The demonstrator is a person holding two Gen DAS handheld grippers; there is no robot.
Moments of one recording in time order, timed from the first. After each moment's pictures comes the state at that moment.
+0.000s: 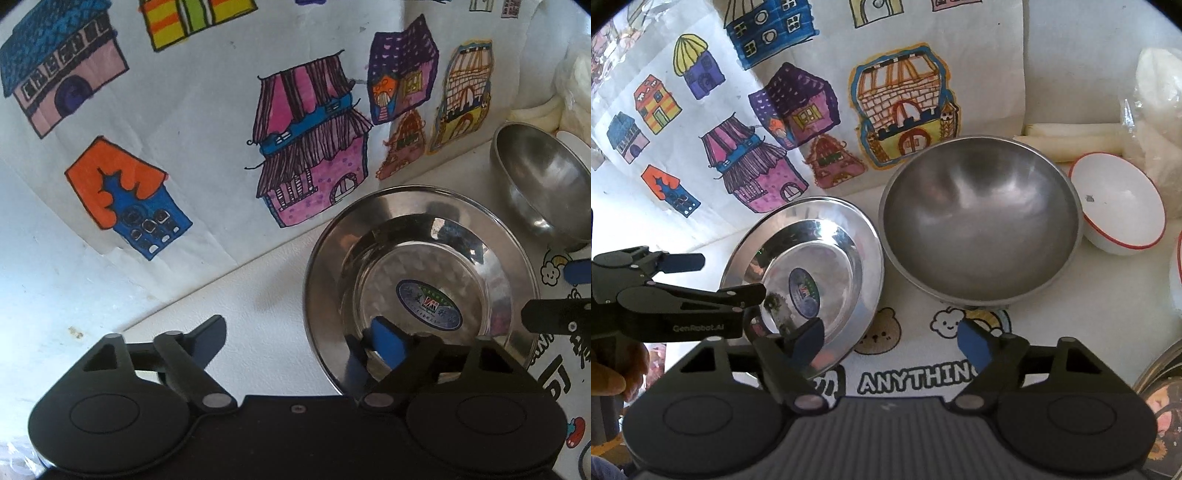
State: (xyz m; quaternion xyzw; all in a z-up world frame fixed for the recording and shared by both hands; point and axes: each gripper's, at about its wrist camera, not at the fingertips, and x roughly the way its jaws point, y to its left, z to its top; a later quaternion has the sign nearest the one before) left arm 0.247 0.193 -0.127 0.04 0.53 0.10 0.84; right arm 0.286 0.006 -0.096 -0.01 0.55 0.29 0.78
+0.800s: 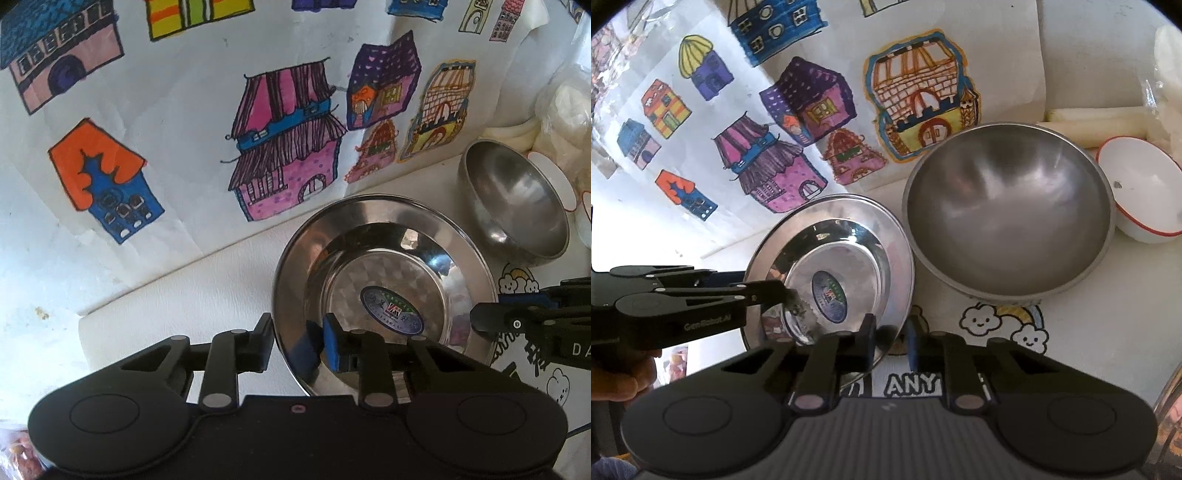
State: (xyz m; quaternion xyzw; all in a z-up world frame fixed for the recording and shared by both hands) left arm 0.242 0.195 -0.116 -0.02 0.53 0.06 0.85; right arm 0.282 0.011 -0.098 0.02 0.56 0.32 0.76
